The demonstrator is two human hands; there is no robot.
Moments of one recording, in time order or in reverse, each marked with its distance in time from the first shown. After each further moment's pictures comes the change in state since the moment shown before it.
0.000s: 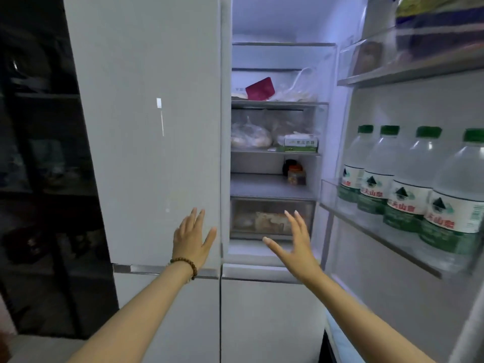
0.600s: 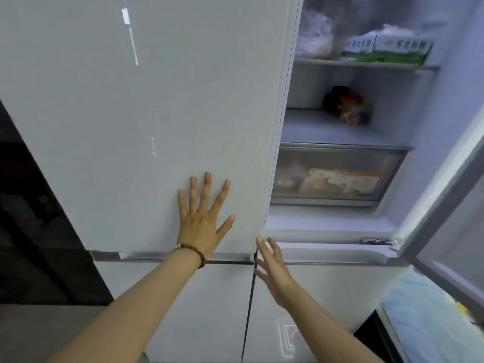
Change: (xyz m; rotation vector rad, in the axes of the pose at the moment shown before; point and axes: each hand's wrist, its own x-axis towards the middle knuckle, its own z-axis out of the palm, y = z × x) left_hand 0.139 -0.199 0.149 0.277 0.010 0.248; right_hand 0.085 0.139 0.296 0.689 -0.190 0.797
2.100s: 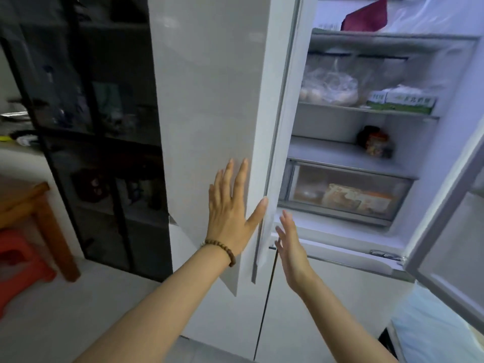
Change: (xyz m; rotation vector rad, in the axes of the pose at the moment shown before) left_hand -0.131 0.092 -0.196 -0.367 0.267 -0.174; right_hand -0.180 -0.048 0.032 -0.063 -0.160 -0.309
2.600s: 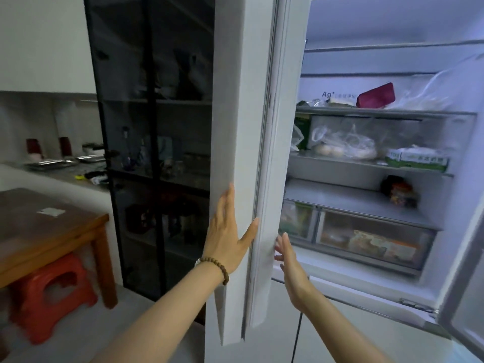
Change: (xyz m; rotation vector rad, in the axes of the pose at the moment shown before) left_hand -0.008 0.023 -0.138 -0.053 0.069 -0.087; right_hand -0.050 -0.071 0.069 -0.205 -0.165 0.022
